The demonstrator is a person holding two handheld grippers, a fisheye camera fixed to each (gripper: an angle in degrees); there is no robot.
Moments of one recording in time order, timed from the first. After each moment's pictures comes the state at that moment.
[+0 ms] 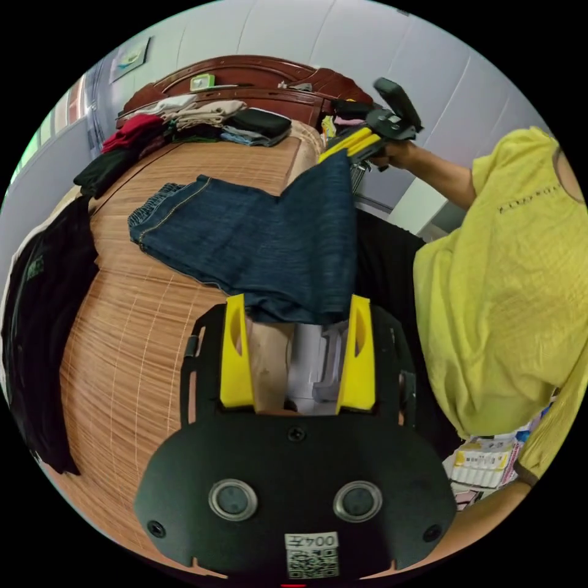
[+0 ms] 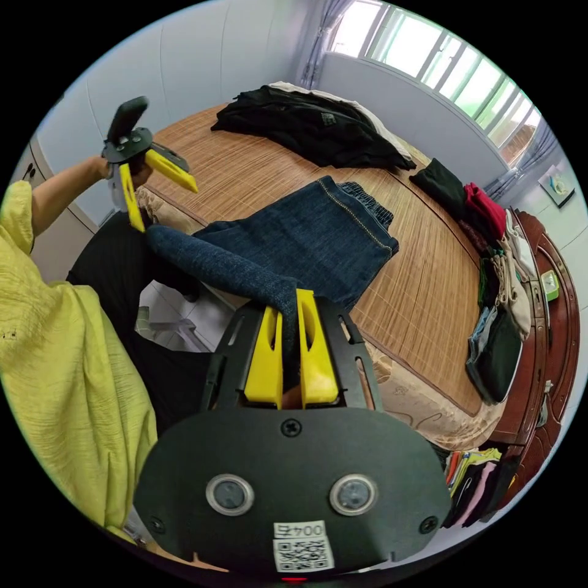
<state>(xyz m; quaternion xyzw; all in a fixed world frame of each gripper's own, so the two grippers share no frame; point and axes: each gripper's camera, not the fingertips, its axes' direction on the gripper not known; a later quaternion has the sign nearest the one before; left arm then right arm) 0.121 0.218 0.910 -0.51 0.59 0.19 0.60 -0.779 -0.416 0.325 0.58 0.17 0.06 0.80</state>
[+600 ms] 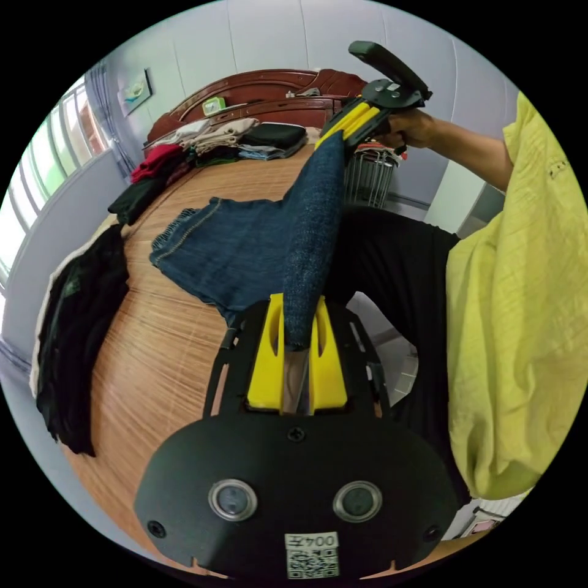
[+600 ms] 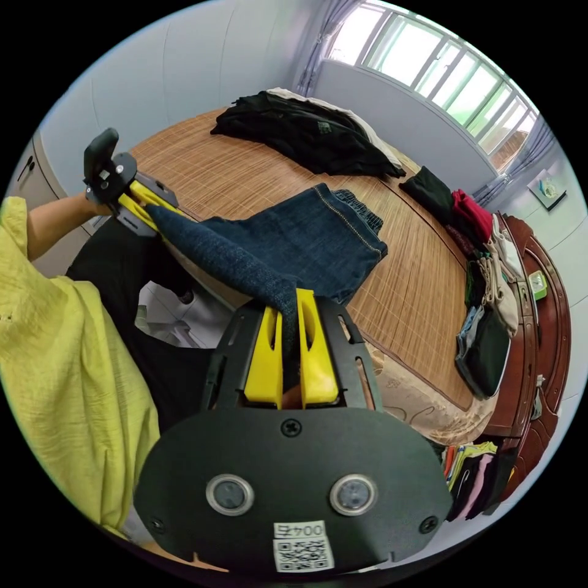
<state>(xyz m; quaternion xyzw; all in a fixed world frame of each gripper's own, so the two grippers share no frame) 0.206 0.200 0.845 -0.46 0.51 0.25 0.69 -0.737 -0.381 0.269 0.59 0.19 0.07 0.78</state>
